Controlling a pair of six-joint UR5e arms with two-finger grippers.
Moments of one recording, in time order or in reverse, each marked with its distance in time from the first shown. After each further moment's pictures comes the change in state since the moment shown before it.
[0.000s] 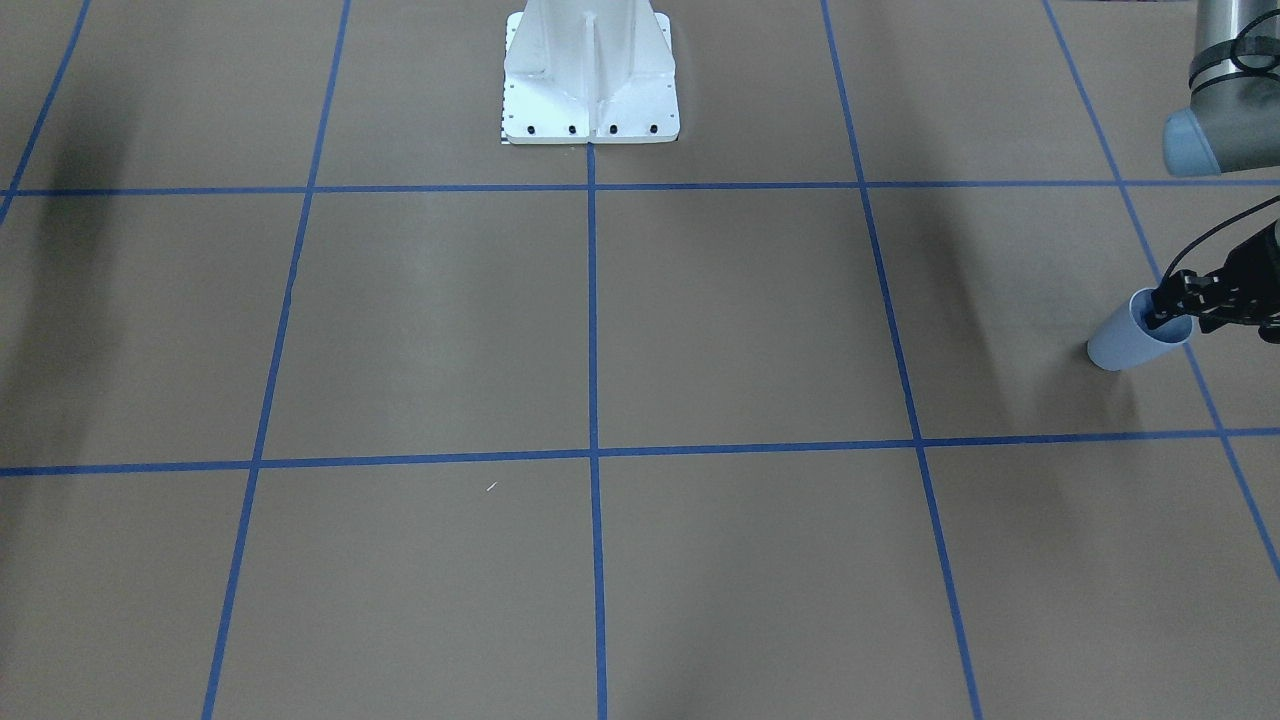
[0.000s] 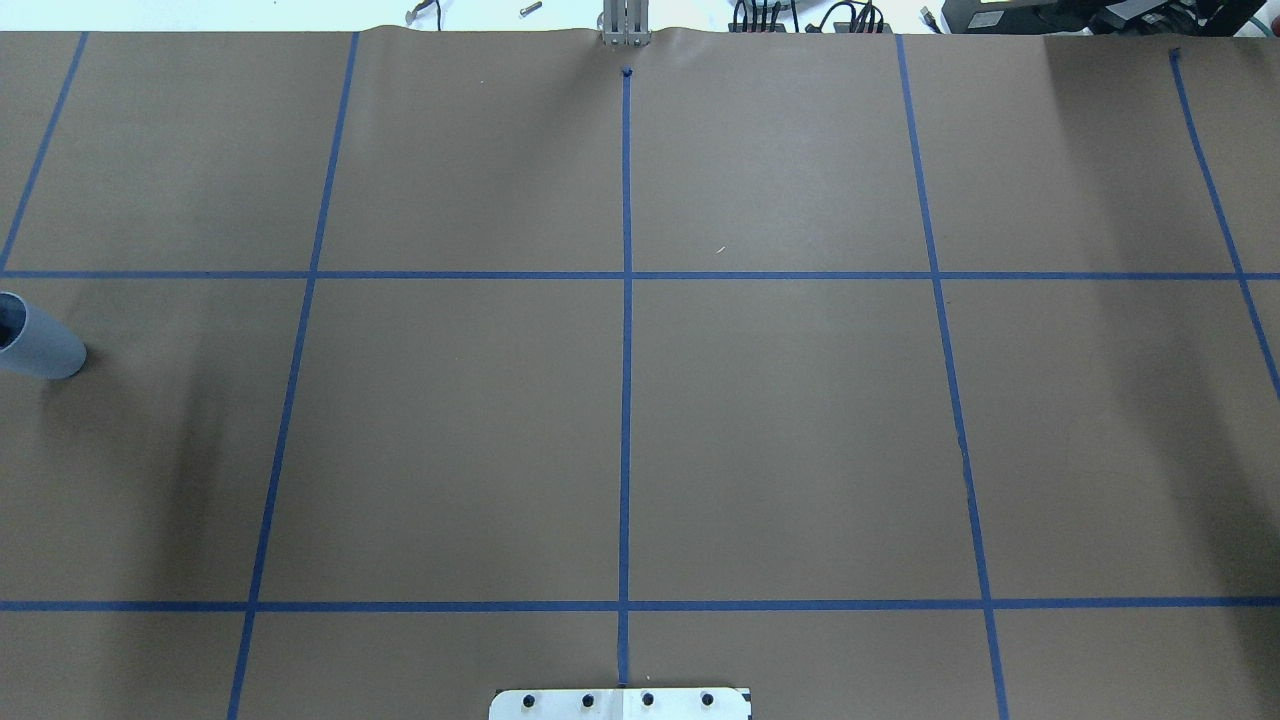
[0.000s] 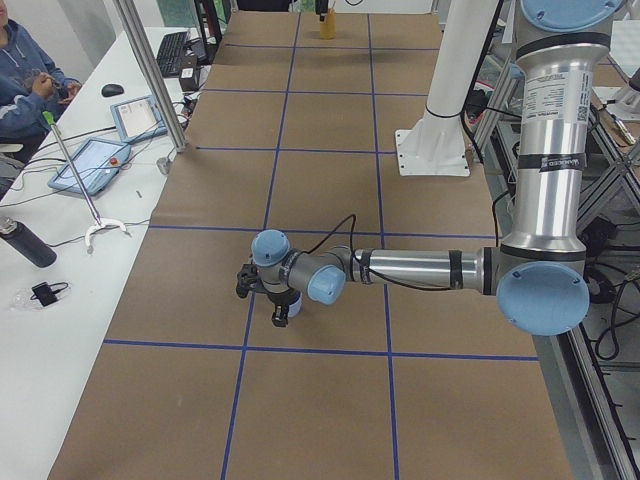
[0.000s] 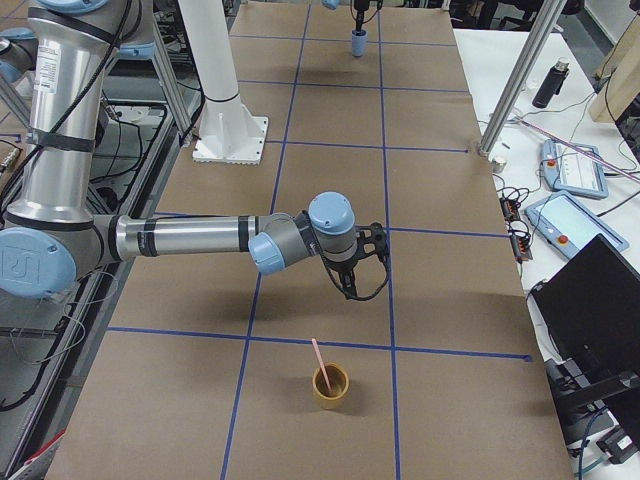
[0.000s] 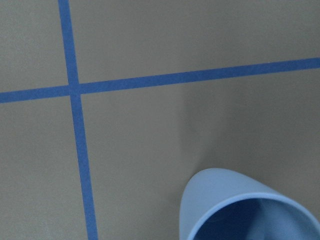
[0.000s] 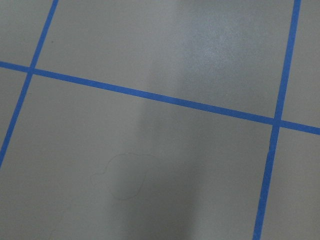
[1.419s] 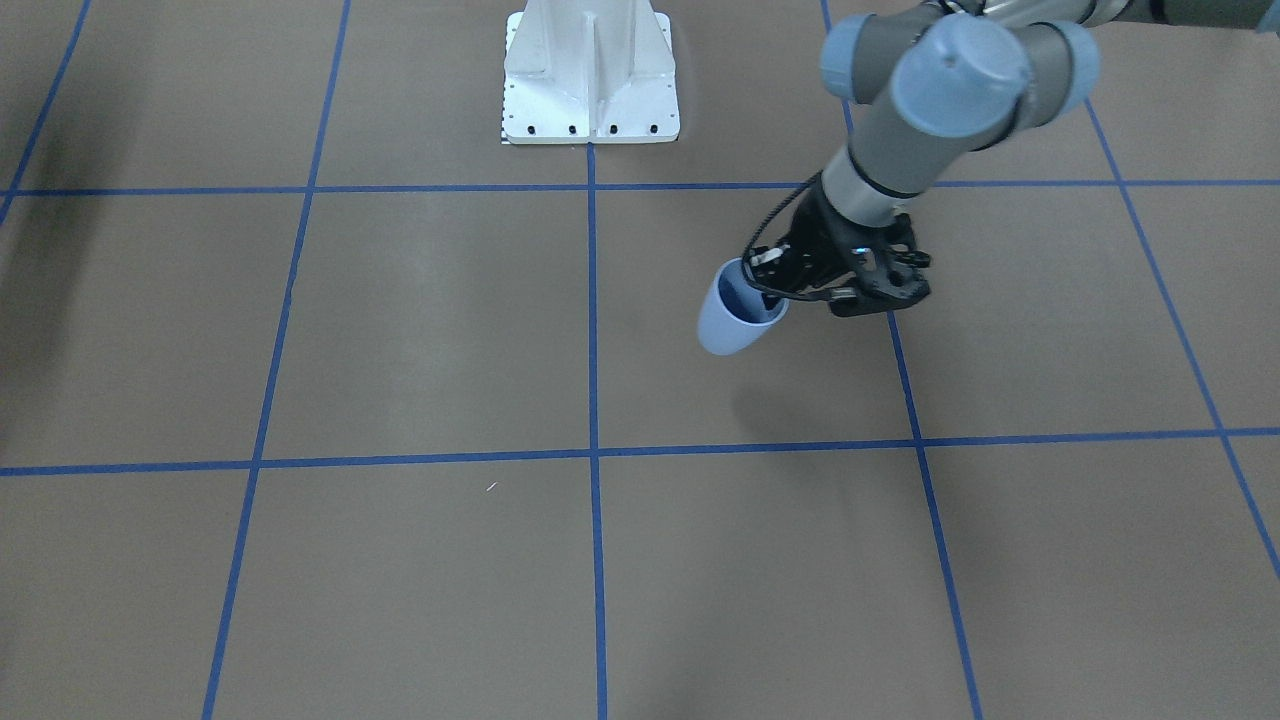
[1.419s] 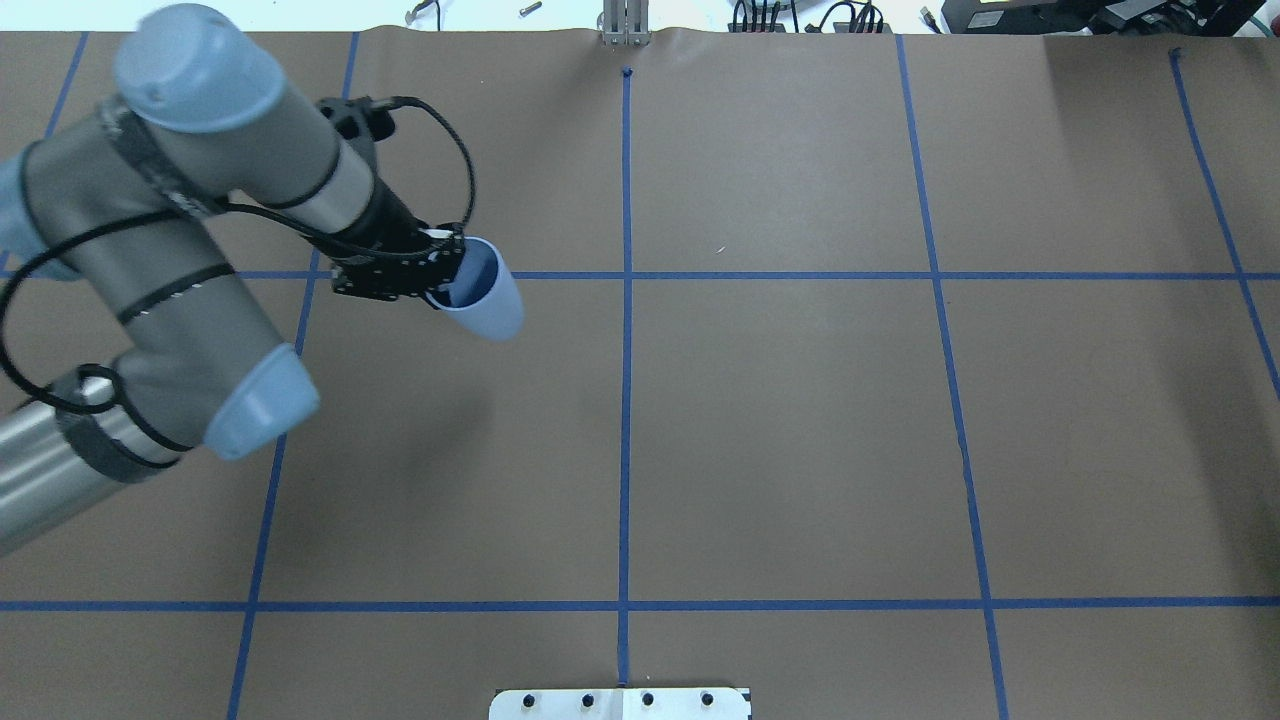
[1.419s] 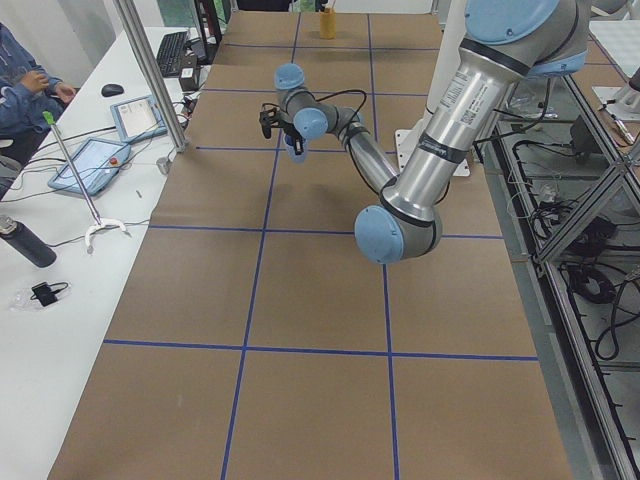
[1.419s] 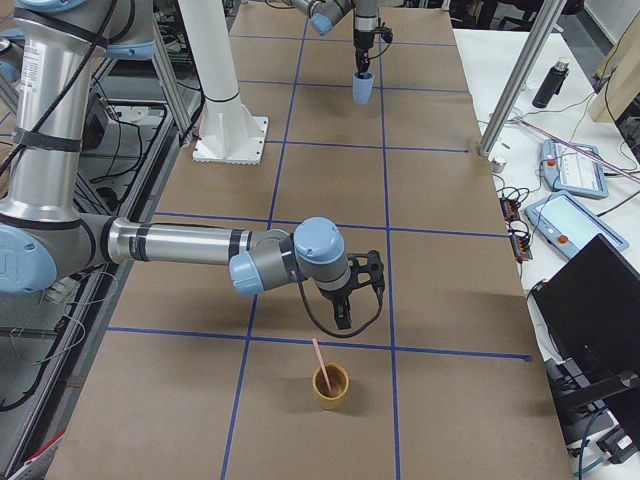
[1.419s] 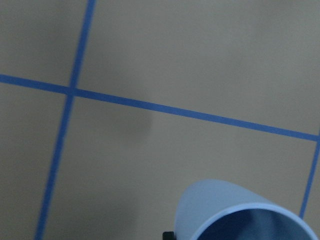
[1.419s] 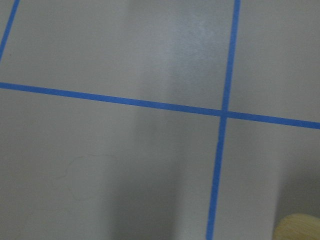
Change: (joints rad) left arm 0.479 -0.619 -0.256 0.358 0.177 -0.964; right arm 0.170 -0.031 -0.073 -0.017 -0.001 -0.110
